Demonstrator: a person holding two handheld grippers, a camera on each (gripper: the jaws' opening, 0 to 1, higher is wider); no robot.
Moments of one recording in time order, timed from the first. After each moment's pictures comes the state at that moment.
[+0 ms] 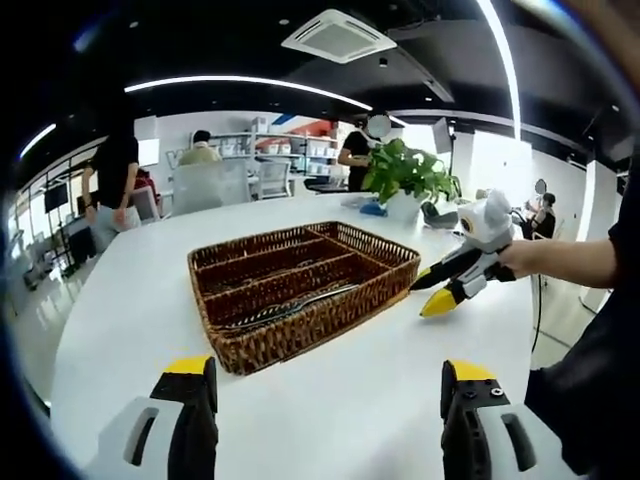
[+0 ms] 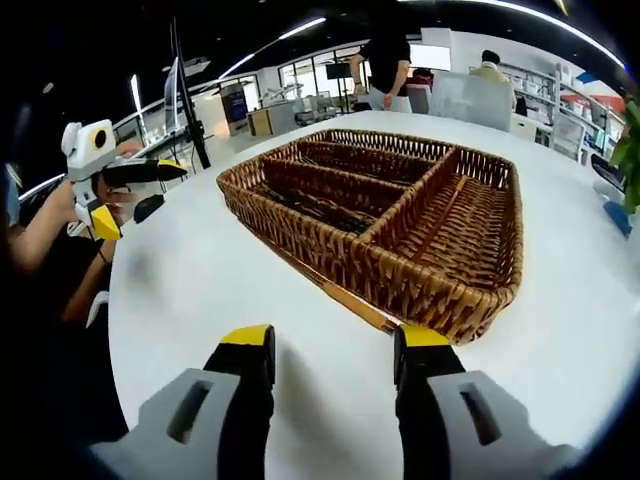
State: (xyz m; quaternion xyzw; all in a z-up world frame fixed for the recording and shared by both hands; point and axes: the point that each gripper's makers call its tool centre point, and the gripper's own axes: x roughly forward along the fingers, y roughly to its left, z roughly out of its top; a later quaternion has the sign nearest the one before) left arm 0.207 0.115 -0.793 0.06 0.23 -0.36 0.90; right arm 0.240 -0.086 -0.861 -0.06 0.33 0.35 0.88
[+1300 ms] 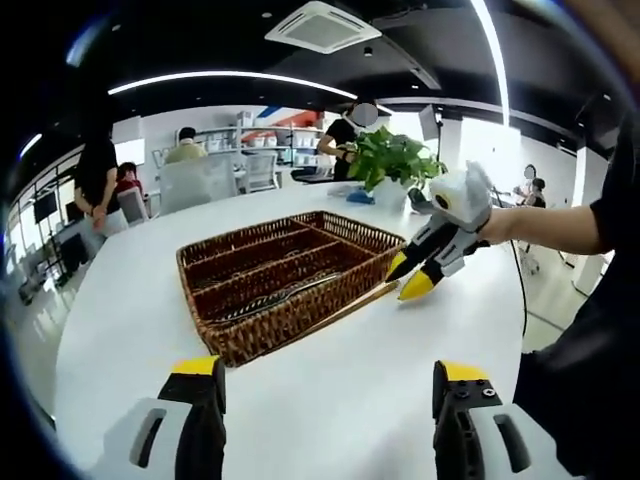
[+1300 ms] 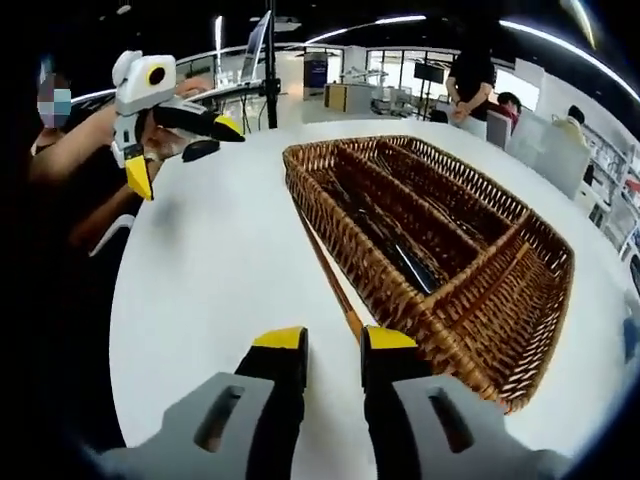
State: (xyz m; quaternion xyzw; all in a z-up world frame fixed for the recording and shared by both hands) left arm 0.194 0.113 -0.795 0.08 0.24 -0.38 0.89; right arm 0.246 -0.052 -0.851 -0.22 0.30 0.46 0.80
